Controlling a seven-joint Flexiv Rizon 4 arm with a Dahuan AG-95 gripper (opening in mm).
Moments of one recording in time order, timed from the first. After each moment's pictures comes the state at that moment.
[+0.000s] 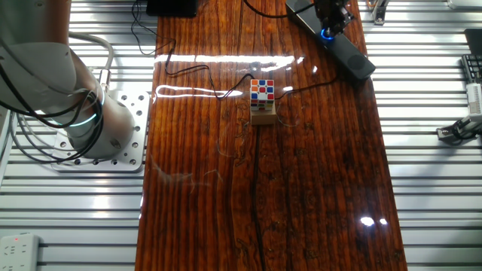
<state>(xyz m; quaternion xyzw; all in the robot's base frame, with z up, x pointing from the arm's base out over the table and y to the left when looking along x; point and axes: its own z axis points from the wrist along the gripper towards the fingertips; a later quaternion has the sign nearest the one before) 0.589 0.262 0.071 -0.30 0.95 0.01 0.09</state>
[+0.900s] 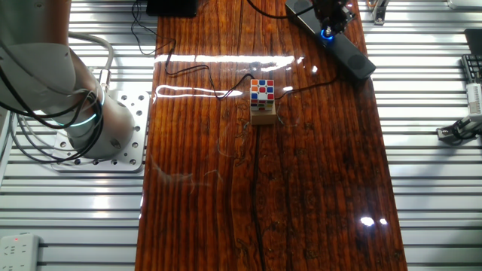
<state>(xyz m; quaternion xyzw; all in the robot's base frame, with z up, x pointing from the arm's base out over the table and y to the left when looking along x) 0.590 0.262 0.071 -0.35 0.93 0.00 0.08</state>
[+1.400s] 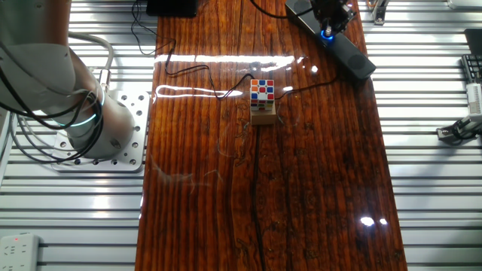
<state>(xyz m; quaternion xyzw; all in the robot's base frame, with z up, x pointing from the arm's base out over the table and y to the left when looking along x) 0.590 0.262 0.071 -0.39 0.92 -0.01 0.08</state>
